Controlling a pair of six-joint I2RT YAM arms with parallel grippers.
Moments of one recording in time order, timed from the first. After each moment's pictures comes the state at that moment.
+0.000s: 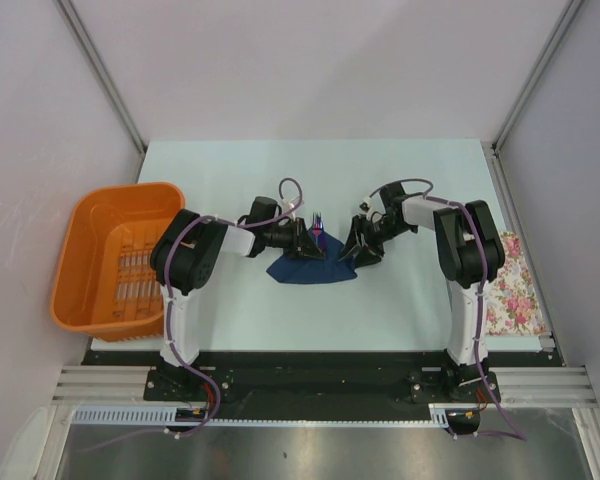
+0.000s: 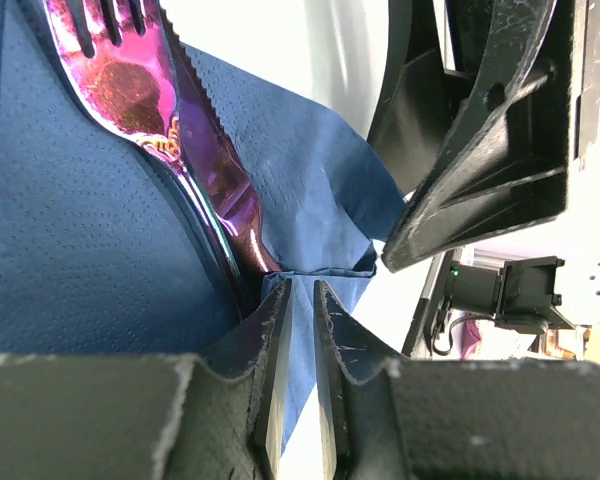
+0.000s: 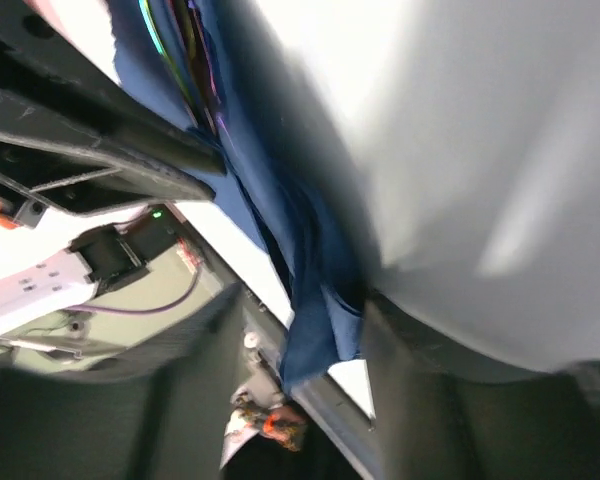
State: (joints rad) left arm -0.41 2.11 1.06 0.36 0.88 -0.69; right arm 0.27 2.13 1.37 -0.61 -0.85 0.38
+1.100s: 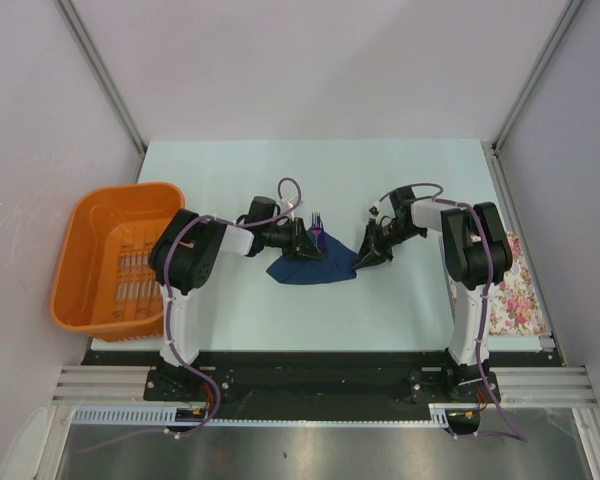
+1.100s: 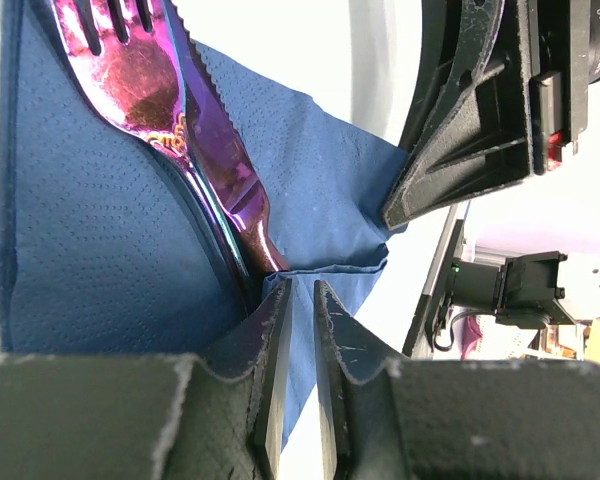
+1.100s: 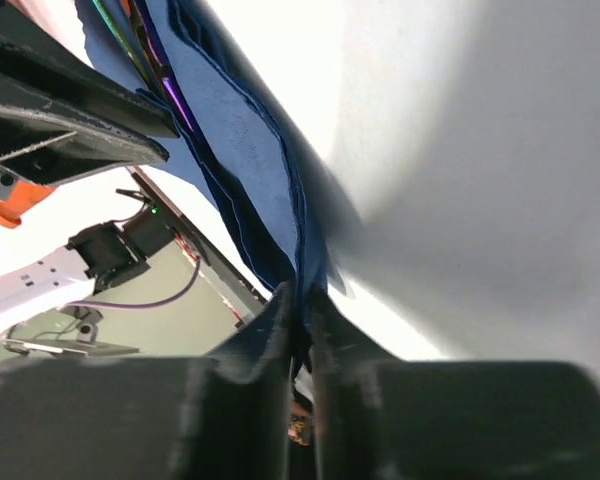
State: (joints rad) left arm -0.41 2.11 1.06 0.34 0.89 -0.67; right arm 0.21 2.09 1.29 -0.64 -0.85 0.36
